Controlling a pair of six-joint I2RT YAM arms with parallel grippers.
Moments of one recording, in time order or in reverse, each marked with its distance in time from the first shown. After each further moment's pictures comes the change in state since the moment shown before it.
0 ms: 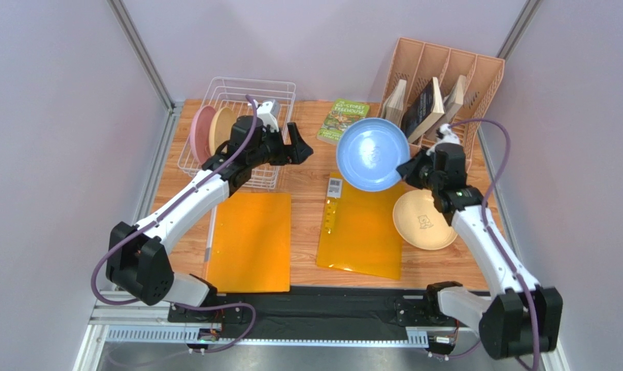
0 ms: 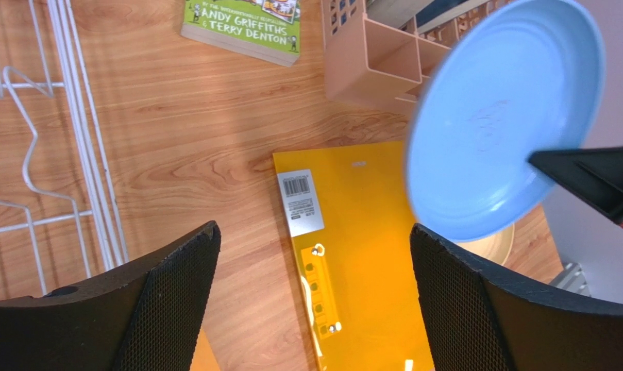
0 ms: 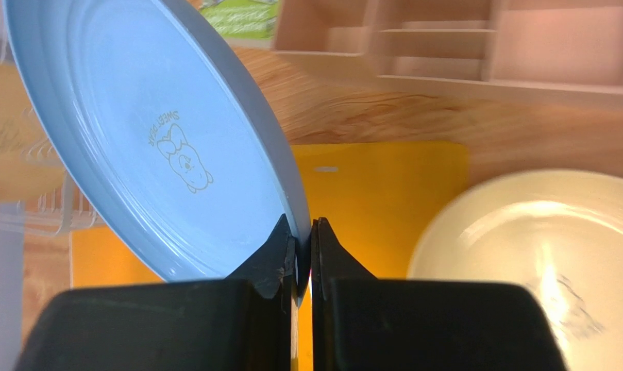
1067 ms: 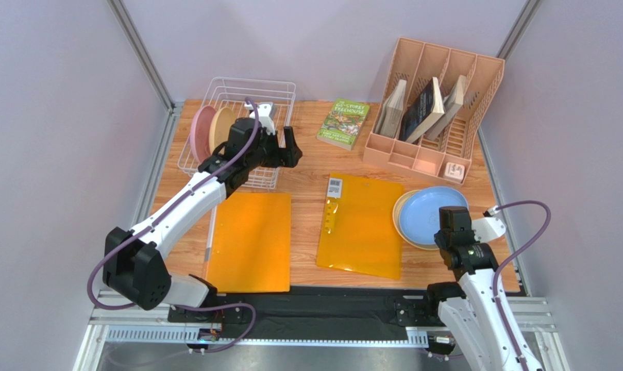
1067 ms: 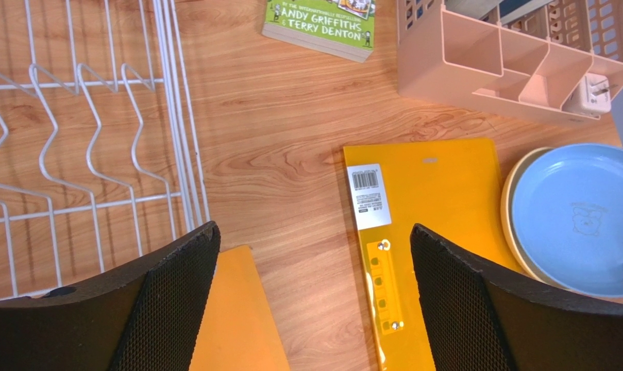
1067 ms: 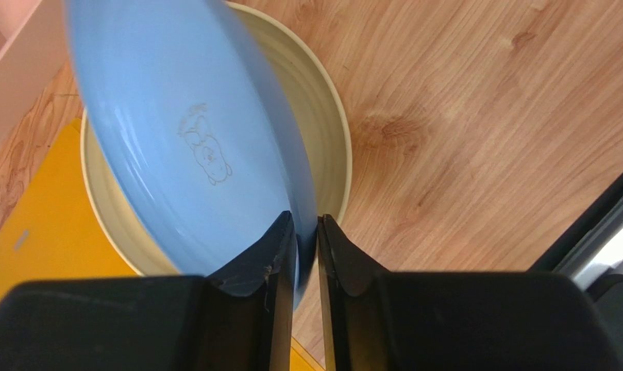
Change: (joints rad) left arm 0.000 -0.031 0.000 -0.093 -0.141 0.130; right arm -0.056 -0.521 -0.359 -0.598 0.647 0.493
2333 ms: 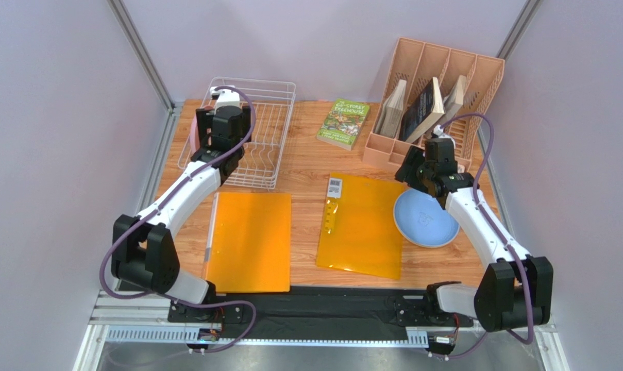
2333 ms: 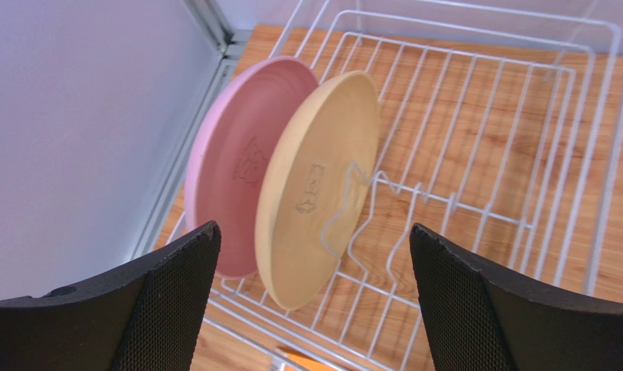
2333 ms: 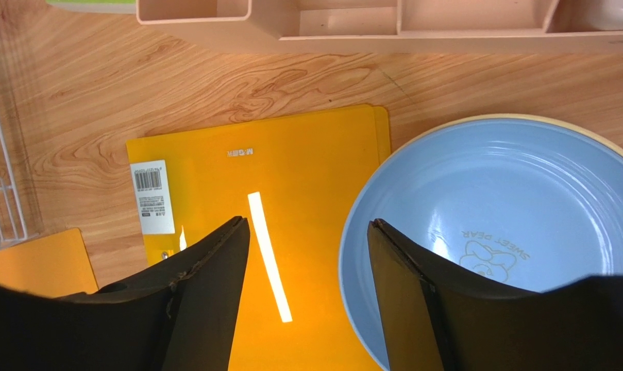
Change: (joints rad) left arm 0.172 0.084 0.016 0.178 -0.670 0.336; right arm 0.037 0.645 0.440 0.402 -0.488 -0.517
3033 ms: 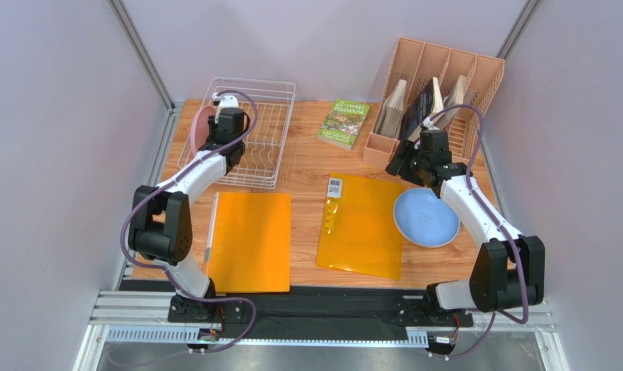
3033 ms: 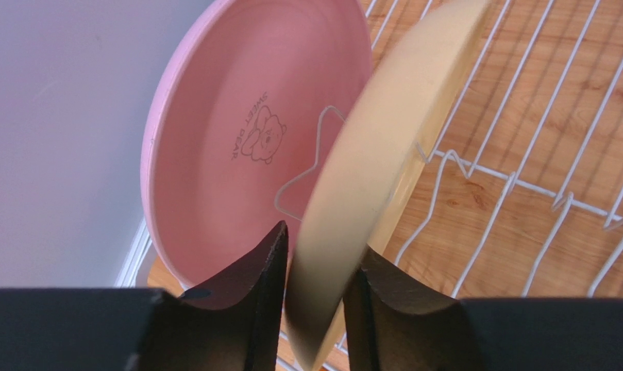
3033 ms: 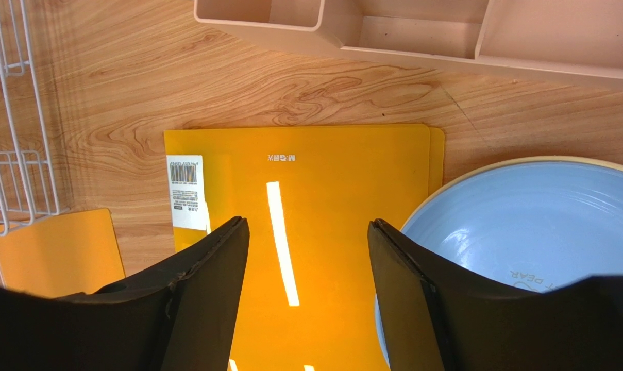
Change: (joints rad) left arm 0.081 0.217 0.035 0.002 -0.044 0.001; right arm 0.005 0.124 0.079 0.041 -0.127 -0.034
